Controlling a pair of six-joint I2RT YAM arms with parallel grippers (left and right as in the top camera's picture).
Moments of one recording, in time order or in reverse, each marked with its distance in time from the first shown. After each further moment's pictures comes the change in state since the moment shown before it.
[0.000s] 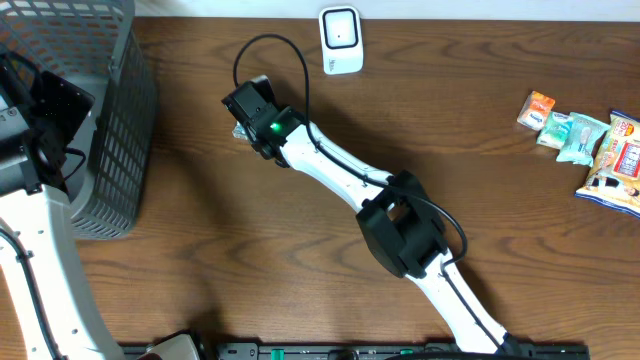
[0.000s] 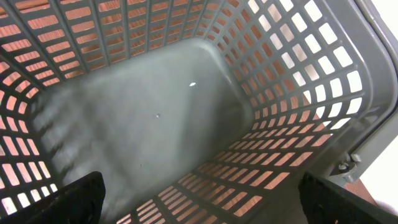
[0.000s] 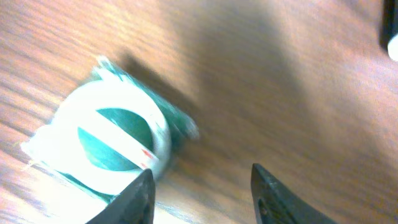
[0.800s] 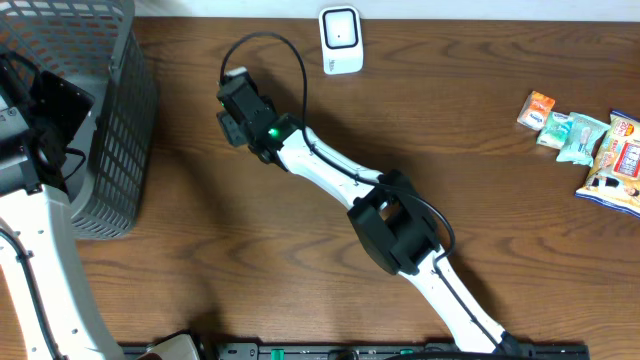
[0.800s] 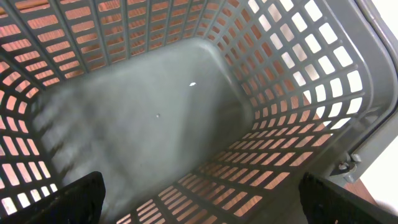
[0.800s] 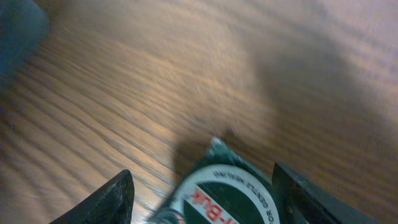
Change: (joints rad) left arm 0.000 0.000 0.000 0.000 0.000 0.000; right arm 0.002 0.071 0.000 0.281 -0.175 0.001
